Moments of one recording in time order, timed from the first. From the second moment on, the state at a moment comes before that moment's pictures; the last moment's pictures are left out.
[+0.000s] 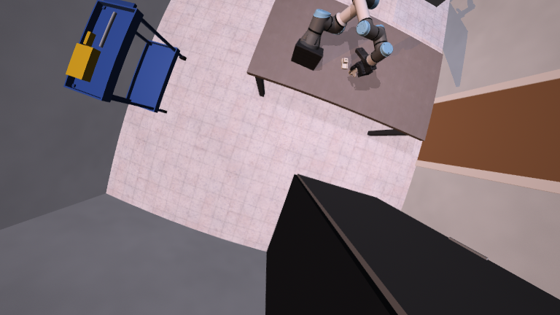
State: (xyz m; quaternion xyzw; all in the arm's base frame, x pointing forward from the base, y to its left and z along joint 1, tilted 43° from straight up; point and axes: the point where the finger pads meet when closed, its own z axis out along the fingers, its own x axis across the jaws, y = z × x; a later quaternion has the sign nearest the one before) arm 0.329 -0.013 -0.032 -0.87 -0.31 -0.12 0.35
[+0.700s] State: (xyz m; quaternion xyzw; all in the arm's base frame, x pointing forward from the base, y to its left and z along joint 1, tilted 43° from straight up) arm 0.329 -0.004 -0.043 -0.87 -0.31 -0.12 0.35
